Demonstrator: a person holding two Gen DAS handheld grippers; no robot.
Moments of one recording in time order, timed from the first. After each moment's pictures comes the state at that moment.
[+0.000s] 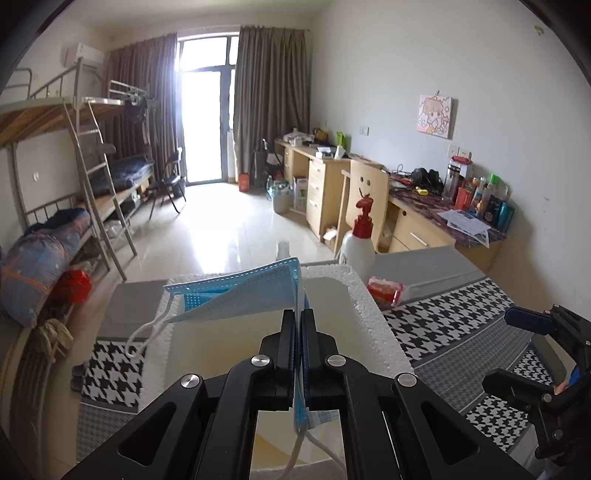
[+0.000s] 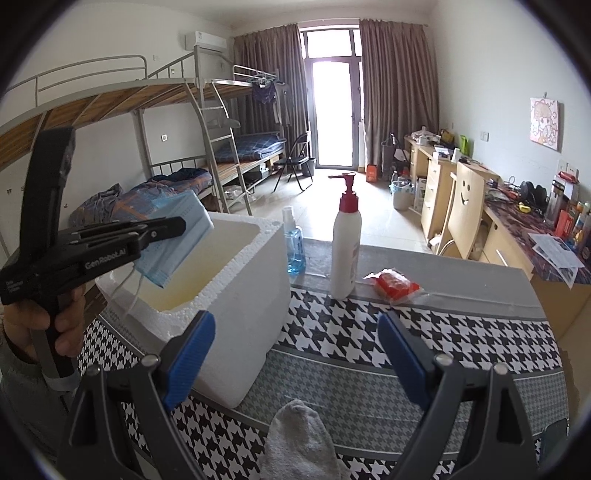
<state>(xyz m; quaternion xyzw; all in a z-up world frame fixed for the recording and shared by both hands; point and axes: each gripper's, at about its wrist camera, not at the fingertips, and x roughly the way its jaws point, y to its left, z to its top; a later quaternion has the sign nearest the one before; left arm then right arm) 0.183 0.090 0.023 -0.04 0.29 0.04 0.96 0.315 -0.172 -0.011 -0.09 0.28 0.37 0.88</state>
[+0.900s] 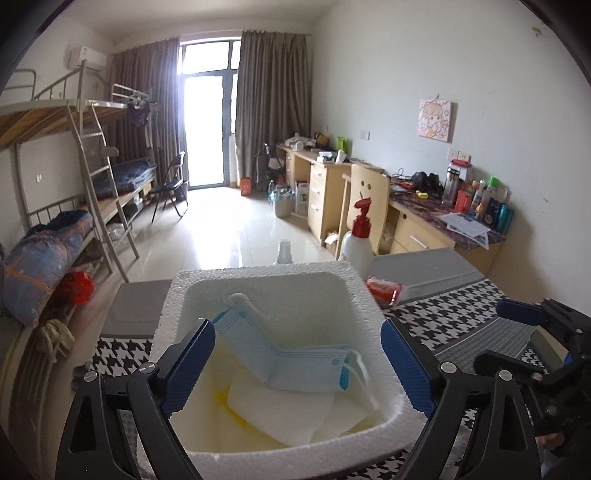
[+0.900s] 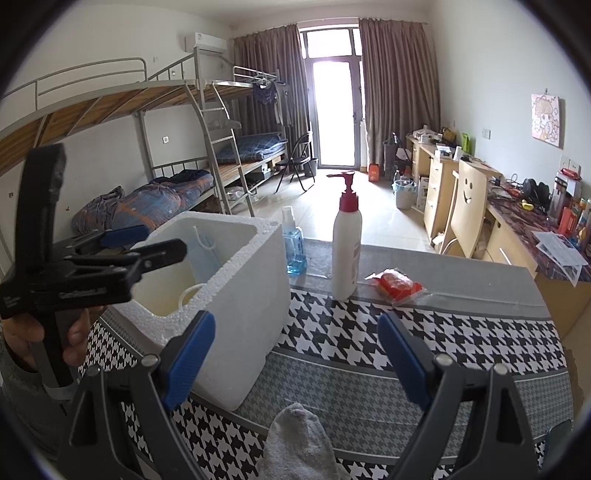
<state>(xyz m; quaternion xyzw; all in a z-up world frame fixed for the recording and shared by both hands) 0.164 0.087 0.029 -0.04 0.27 0.05 0.96 0.321 -0.173 -0.013 -0.08 0.29 0.37 0.88</state>
